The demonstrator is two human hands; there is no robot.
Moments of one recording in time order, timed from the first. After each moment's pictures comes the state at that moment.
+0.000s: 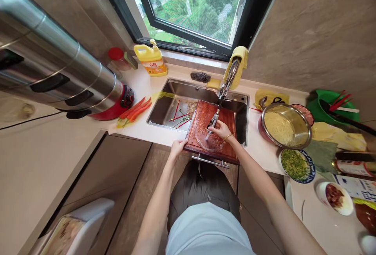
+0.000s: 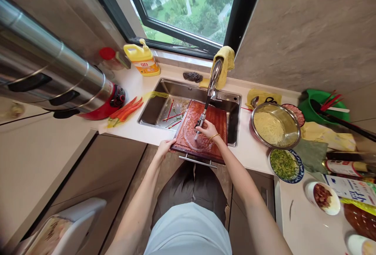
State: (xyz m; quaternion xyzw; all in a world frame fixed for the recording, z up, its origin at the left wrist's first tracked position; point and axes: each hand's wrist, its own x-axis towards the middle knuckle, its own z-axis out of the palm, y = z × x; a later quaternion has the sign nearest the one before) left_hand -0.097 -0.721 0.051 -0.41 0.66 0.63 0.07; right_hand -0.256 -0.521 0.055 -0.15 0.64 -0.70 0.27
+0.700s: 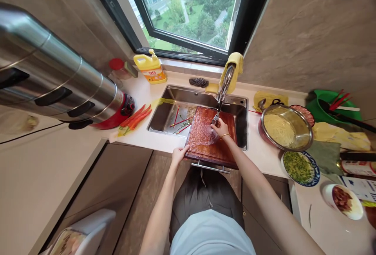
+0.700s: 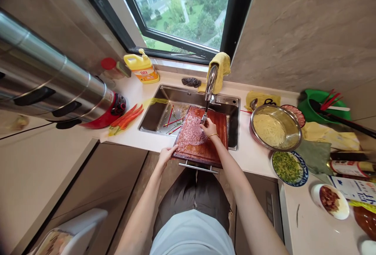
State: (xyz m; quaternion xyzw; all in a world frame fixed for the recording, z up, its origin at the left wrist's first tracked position) left_hand -0.089 -0.727 0.017 -0.43 0.68 0.59 0.07; right_hand -0.293 -0.534 0.015 -0.15 0.77 -0.61 0.11
